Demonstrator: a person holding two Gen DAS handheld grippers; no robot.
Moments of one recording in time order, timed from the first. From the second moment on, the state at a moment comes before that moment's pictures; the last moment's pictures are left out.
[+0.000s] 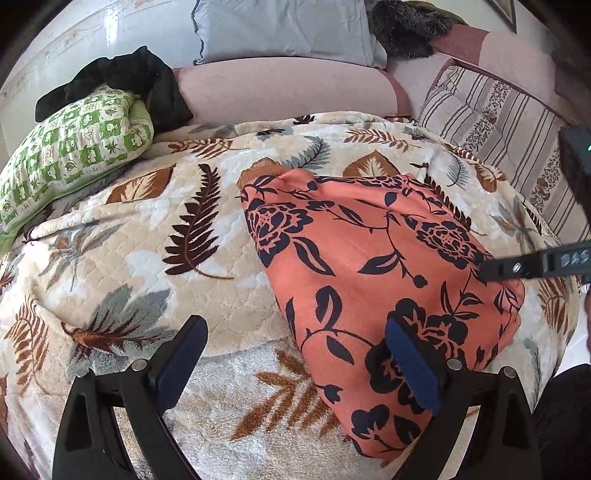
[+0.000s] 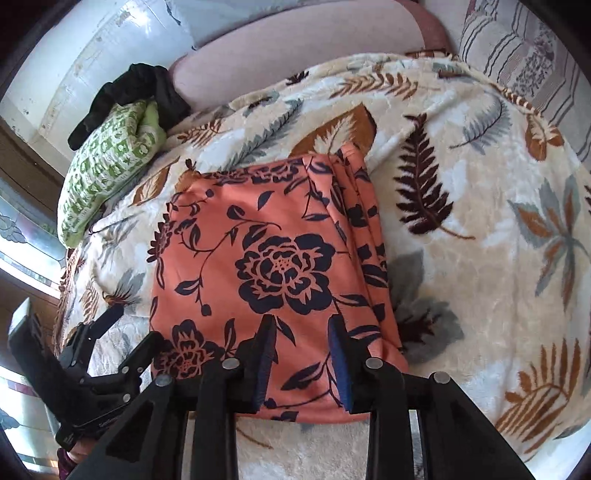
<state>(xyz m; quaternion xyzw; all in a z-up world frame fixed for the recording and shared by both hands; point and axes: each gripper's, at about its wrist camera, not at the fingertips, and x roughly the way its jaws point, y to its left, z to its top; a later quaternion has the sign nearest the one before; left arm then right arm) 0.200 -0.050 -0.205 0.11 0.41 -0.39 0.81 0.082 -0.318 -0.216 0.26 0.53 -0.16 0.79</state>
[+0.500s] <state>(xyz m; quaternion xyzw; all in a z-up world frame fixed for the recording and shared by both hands) 0.202 -0.054 -0.203 0.11 0.41 -0.39 0.82 0.088 -0.329 -0.225 0.28 0.48 -0.14 0.82</state>
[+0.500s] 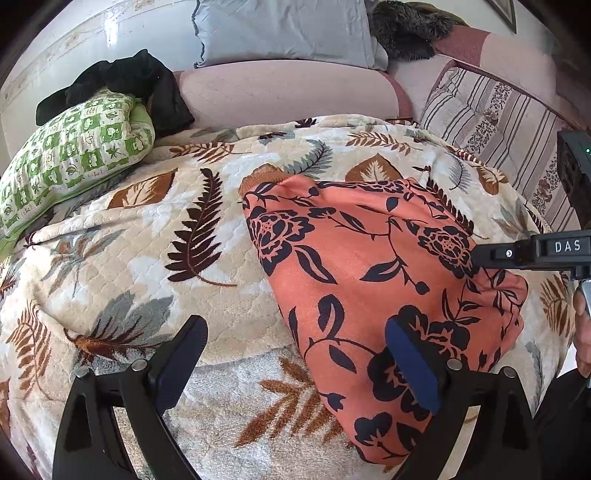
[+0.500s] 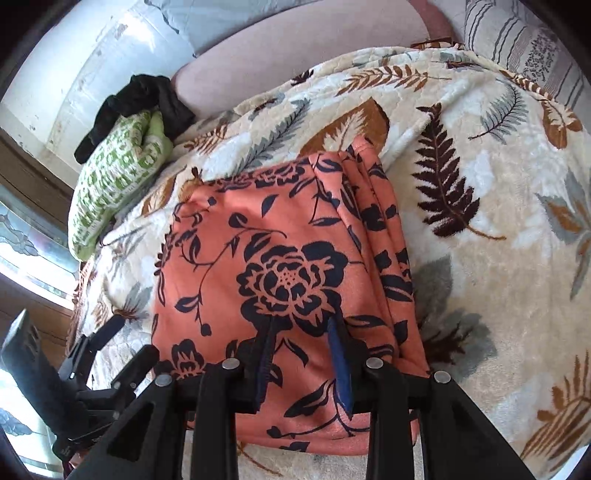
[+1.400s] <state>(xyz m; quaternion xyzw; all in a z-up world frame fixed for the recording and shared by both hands) 0.205 -0.075 -0.219 0.10 0.43 -0.41 0.80 0.054 -0.405 -0.249 0.42 0.39 -0.11 0.81</state>
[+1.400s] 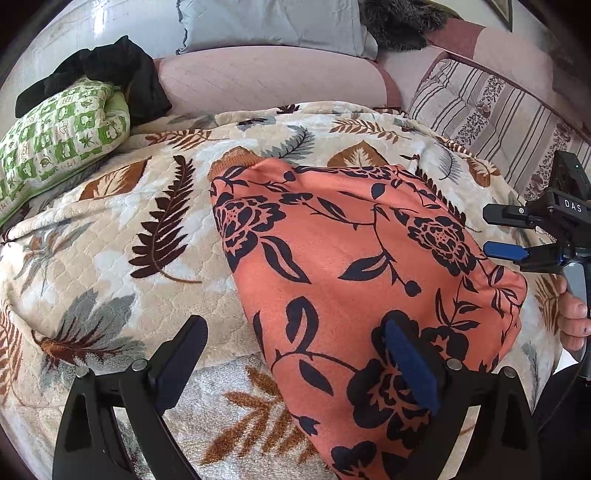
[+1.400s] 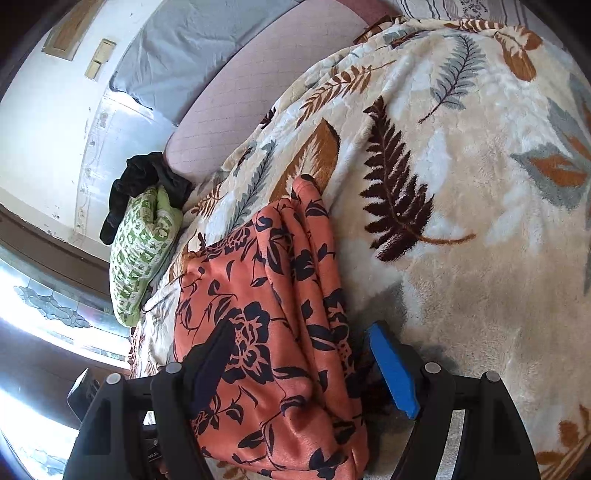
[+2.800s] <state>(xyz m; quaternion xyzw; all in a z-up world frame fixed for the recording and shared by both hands) 0.225 -0.089 -0.241 -0.02 0.52 -0.46 0.72 0.096 -0.390 -0.291 0.47 0.42 0.00 0.78</state>
